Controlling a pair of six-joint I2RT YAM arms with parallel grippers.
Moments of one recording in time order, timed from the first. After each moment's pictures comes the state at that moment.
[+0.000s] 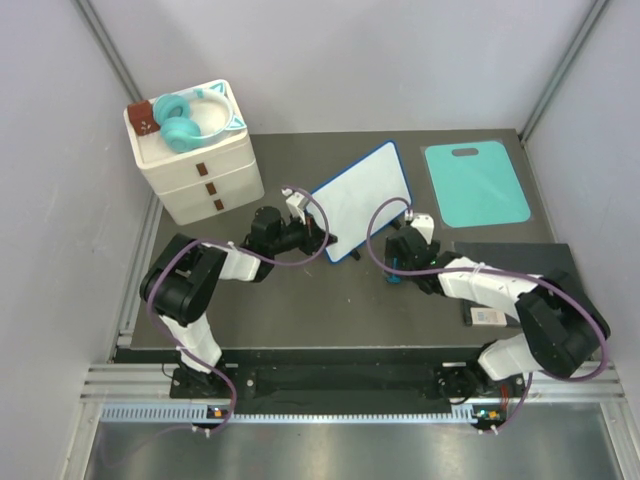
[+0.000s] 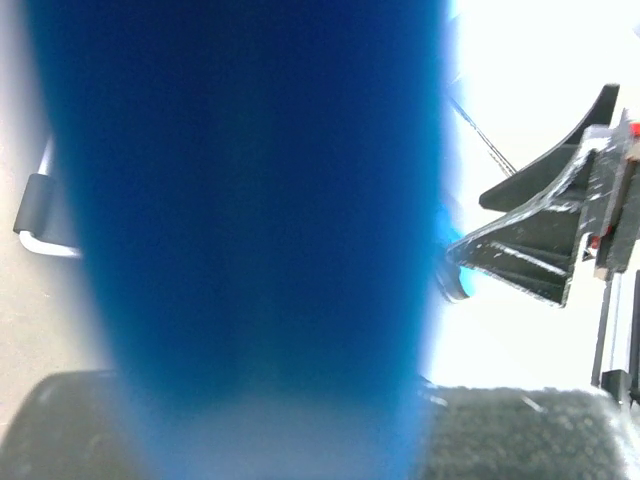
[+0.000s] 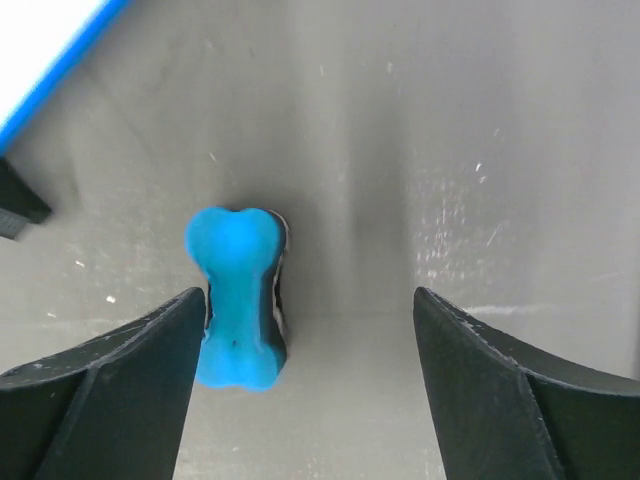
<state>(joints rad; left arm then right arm) -0.44 1.77 0.69 0.81 0.61 -0.40 0.65 1.41 0.66 -0.19 0.41 0.59</state>
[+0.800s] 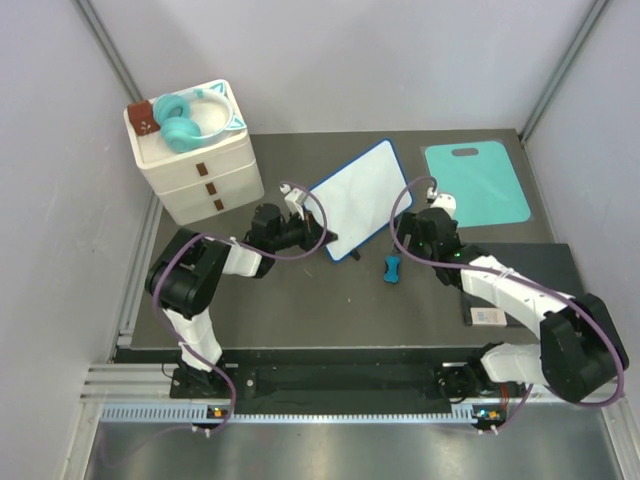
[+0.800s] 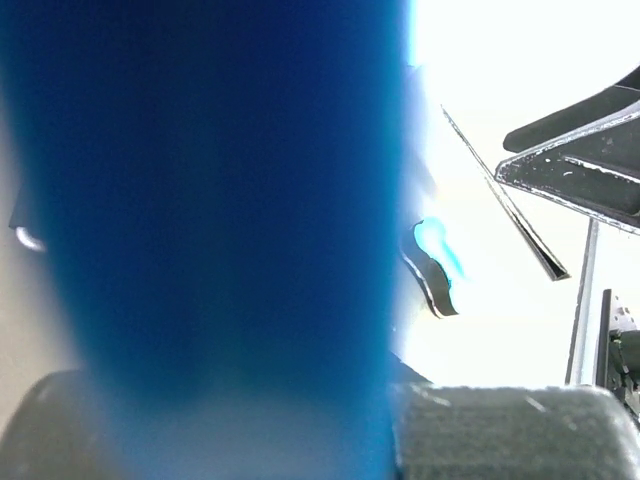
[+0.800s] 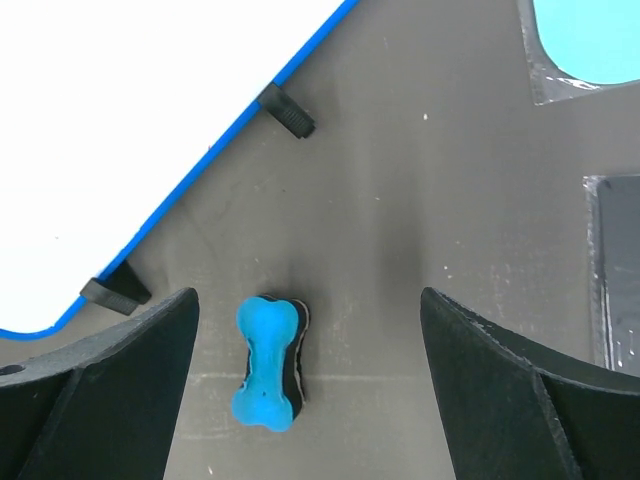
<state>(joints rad) -0.42 1.83 0.73 0.82 0.64 -0.49 0.50 1.26 0.69 -0.12 0.32 0.52</state>
